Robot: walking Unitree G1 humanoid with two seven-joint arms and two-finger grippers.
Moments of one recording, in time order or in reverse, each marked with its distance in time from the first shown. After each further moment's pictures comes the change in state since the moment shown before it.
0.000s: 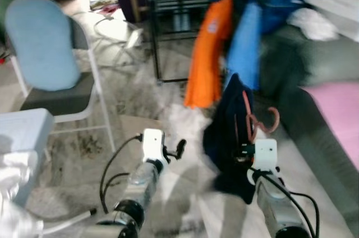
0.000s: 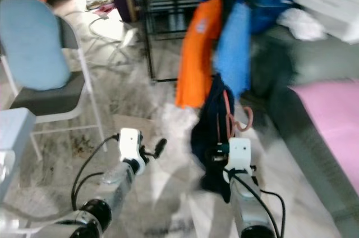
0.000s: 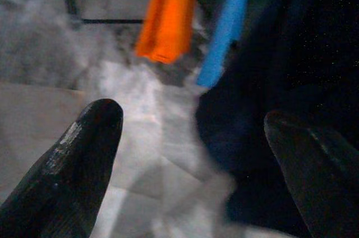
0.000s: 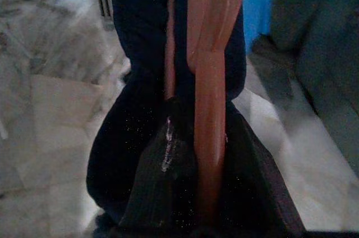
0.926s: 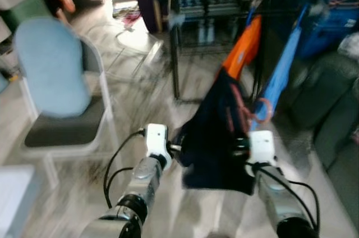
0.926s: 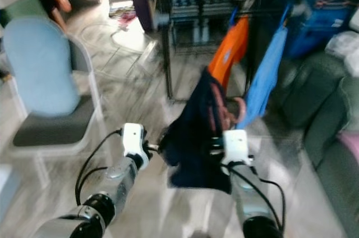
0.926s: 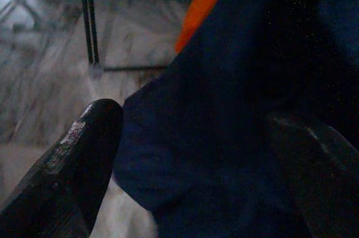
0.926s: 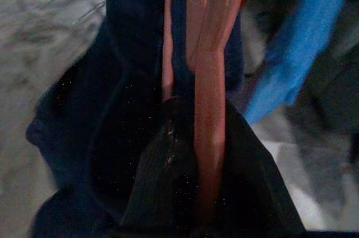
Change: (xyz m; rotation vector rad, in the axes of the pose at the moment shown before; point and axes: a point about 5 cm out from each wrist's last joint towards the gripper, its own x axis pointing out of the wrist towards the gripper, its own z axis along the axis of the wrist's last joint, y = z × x) left arm 0.009 -0.020 0.011 -0.011 -0.030 -0.056; right arm 0.007 -0.011 0.013 -0.095 -0.030 0.031
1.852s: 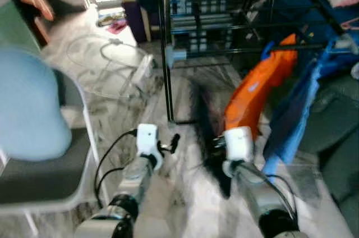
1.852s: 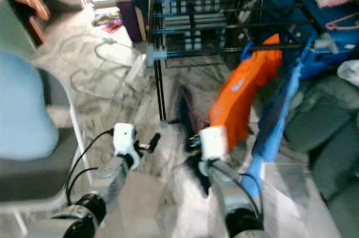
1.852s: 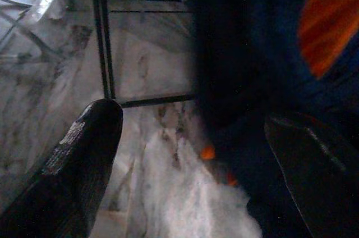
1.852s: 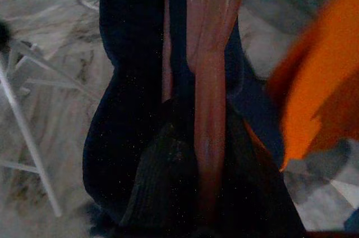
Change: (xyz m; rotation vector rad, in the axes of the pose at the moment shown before) left arm -0.004 0.010 -0.002 0.011 0.006 0.025; right arm 0.007 0.055 0.000 0.056 0.125 0.266
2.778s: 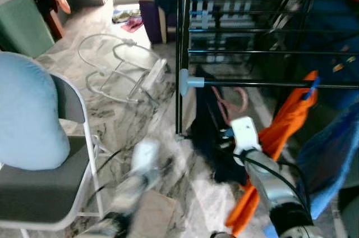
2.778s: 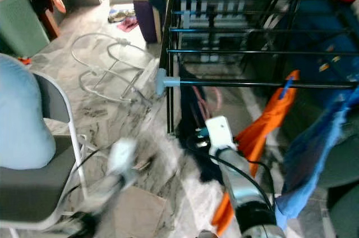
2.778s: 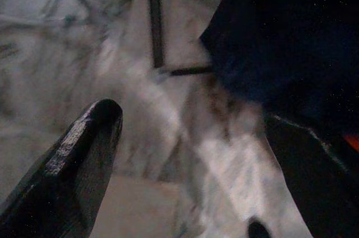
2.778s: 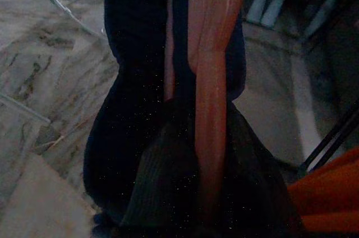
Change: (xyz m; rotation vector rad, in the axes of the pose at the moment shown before) left arm -0.034 0.033 -0.048 0.124 0.197 0.089; right arm -0.001 -0.026 0.039 -0.193 -0.070 -0.102
